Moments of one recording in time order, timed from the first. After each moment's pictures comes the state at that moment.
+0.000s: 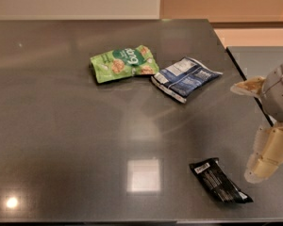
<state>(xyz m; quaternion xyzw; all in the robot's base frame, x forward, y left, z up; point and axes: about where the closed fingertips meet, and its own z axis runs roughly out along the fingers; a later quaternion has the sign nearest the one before) 0.373 -0.186 0.920 -0.65 0.74 0.07 0.18</state>
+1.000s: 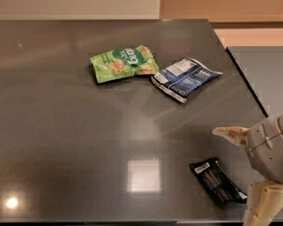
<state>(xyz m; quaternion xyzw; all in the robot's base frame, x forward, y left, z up) 0.315 -0.168 0.851 -0.71 0.68 0.10 0.17</state>
